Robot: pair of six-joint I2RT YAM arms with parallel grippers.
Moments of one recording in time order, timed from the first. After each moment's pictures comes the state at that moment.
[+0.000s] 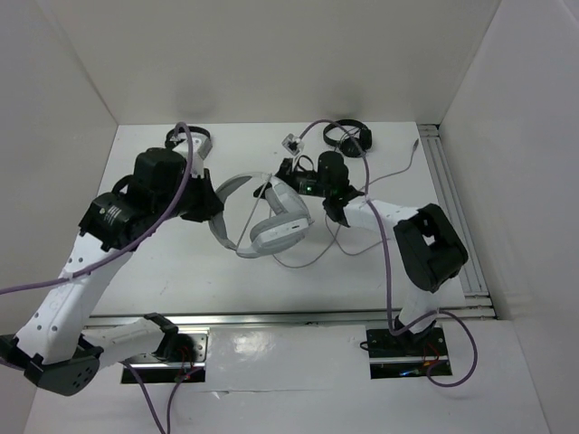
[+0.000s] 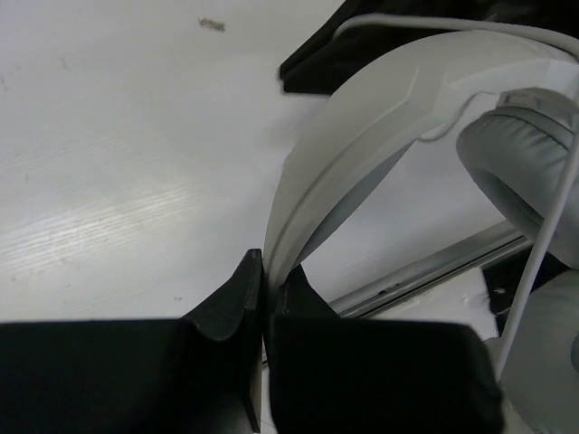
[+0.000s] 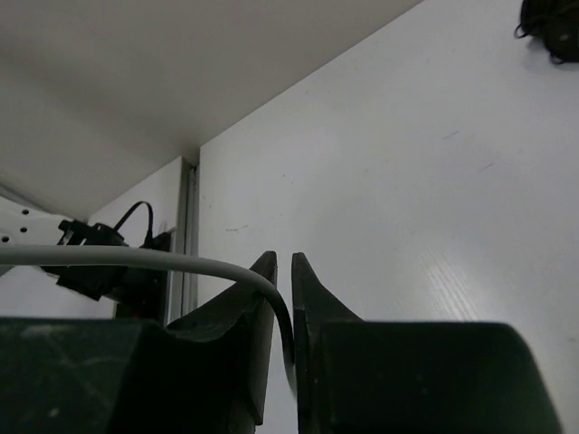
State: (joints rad) left arm -0.50 1.11 1.49 -1.04 0.01 -0.33; right arm 0.55 1.75 1.11 0.62 -0.80 0.46
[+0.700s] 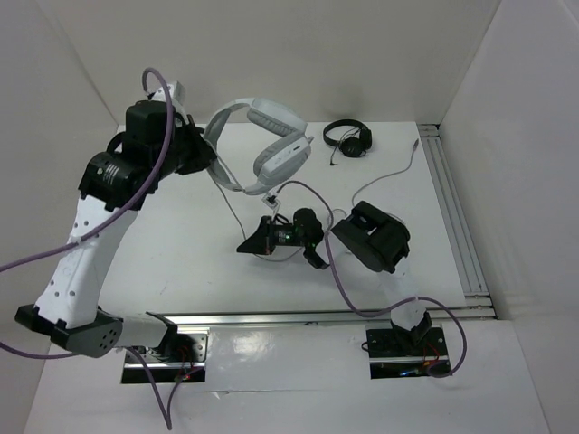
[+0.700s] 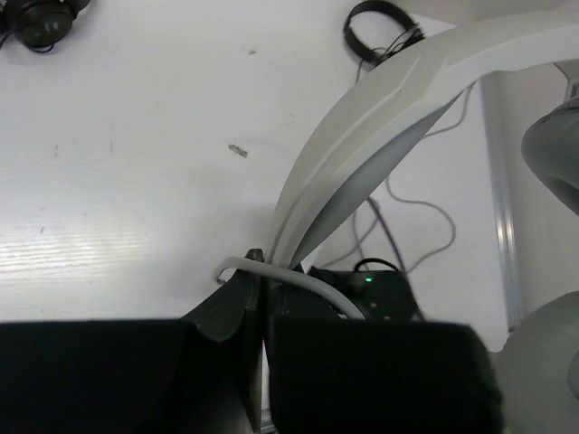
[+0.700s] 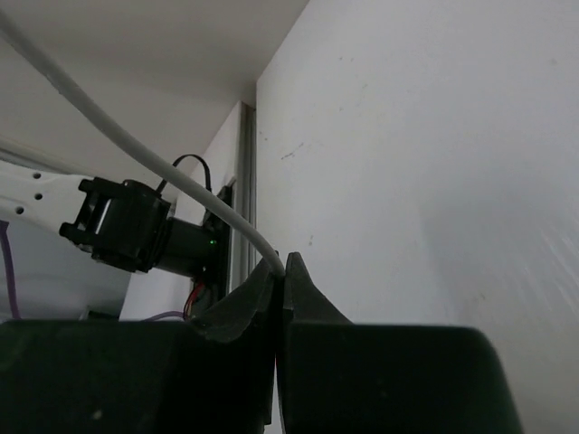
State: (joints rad) left arm -0.42 1.31 1.85 -1.00 -0.13 -0.55; right arm 0.77 2.16 0.89 1.27 -0.71 0.91
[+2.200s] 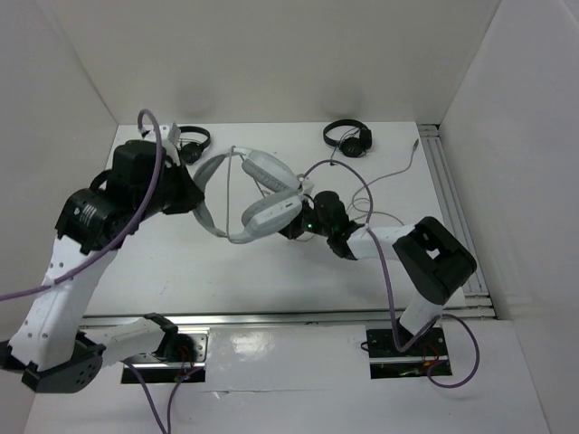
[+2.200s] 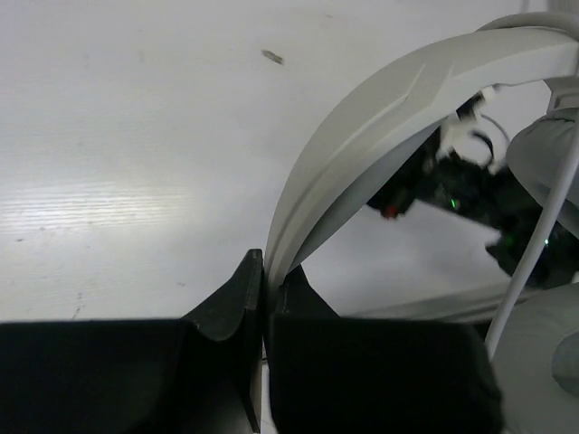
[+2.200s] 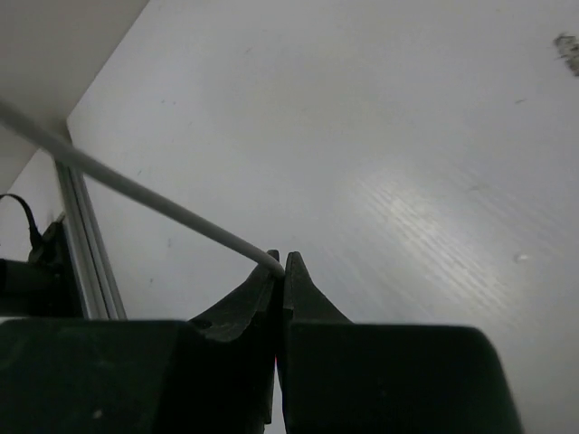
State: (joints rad) left arm -0.47 1.06 1.61 -1.14 -0.09 -0.51; right arm 0.62 1.69 0.77 0.64 -0.40 0.45
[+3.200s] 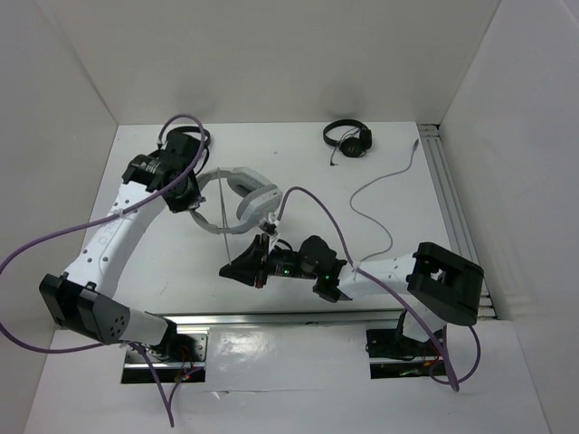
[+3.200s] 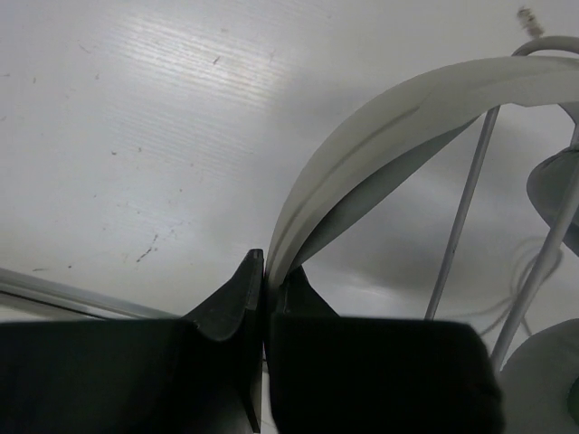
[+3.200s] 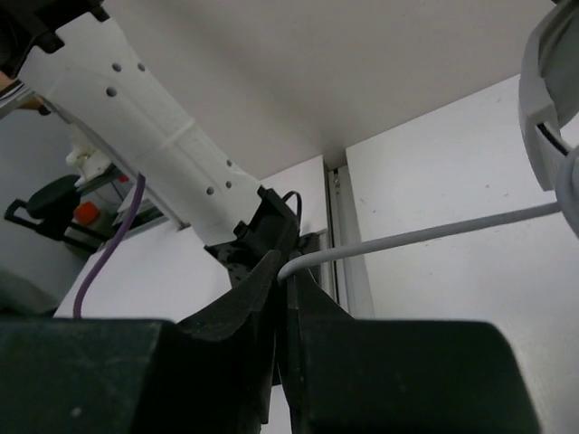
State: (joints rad) left arm -0.30 1.40 1.53 -1.19 -0.31 -0.62; right arm 1.14 1.54 0.67 1.10 -0.34 0.55
